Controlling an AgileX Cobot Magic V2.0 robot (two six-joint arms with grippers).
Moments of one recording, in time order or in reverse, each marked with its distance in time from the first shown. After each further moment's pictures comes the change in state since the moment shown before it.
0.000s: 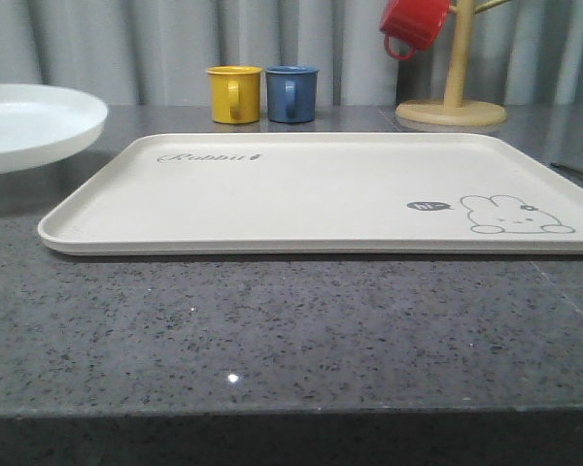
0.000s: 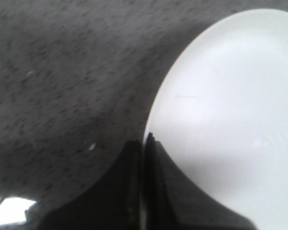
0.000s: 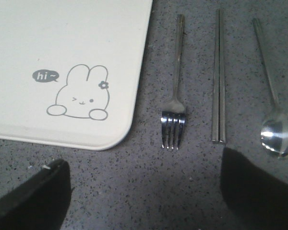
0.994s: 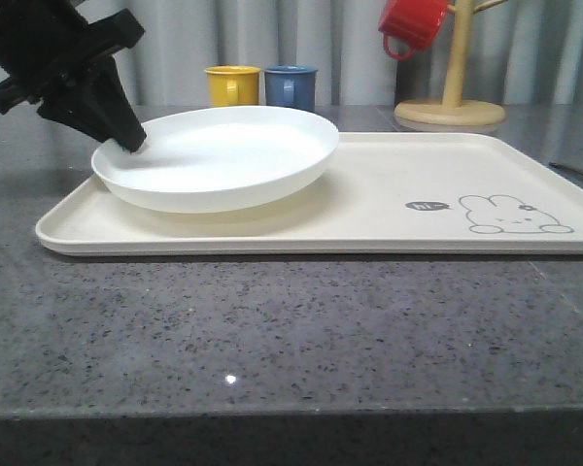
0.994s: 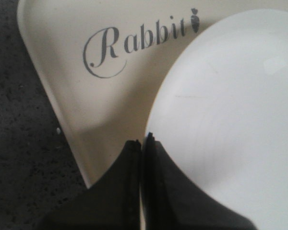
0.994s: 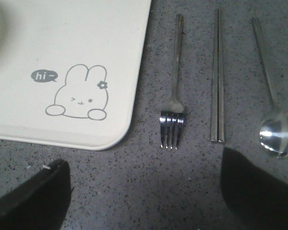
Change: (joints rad) left arm -0.435 0.116 -0.030 -0.099 -0.066 0.000; right arm 0.000 0.000 0.000 0.000 0.000 0.000
